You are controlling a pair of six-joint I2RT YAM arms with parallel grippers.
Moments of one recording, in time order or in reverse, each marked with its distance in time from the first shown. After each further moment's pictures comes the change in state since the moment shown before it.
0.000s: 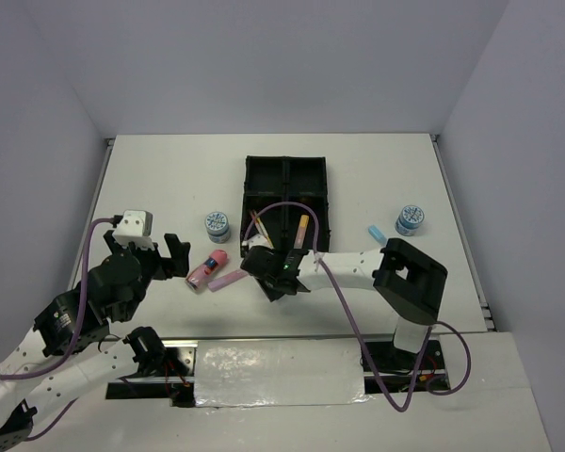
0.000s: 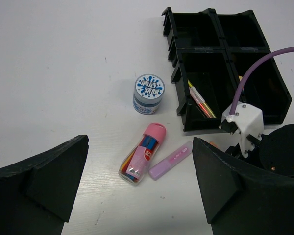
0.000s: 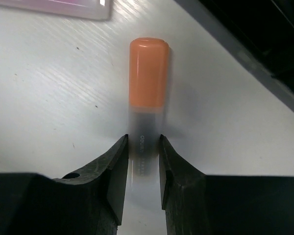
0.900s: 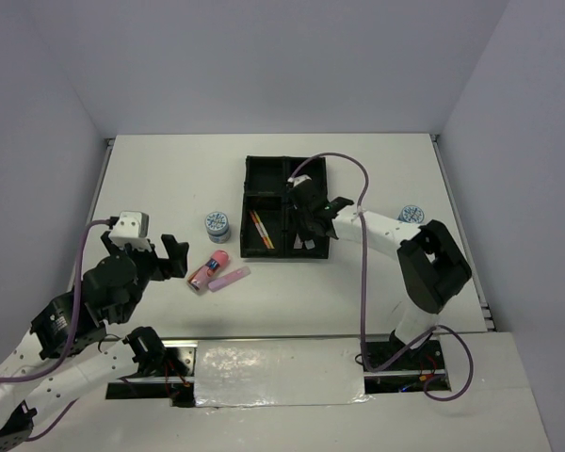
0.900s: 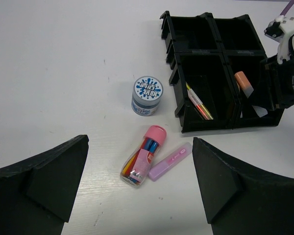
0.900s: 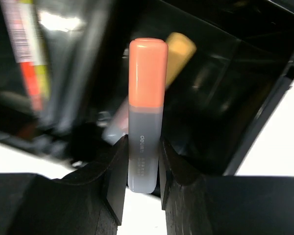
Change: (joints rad) left arm 0.000 -0.019 0.000 0.000 0.003 0.000; right arm -0.454 -0.074 0.088 -0.013 -0.040 -0.199
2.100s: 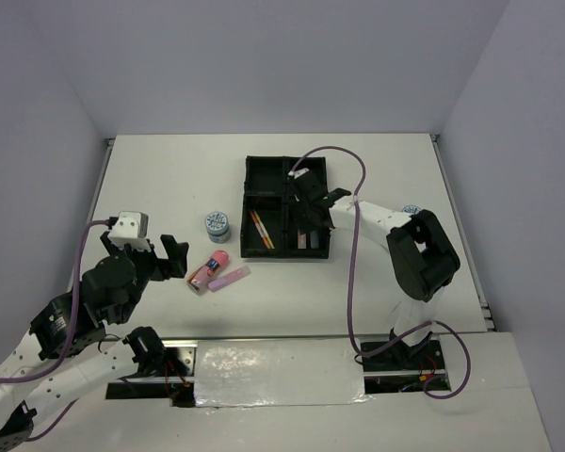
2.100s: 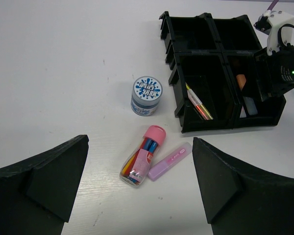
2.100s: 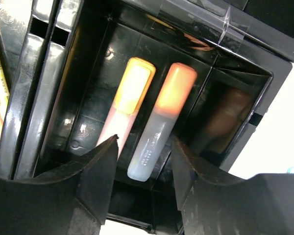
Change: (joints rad) left arm 0.000 -0.006 0.000 0.000 0.004 0.000; right arm -0.071 0.110 0.082 0.001 0.008 -0.091
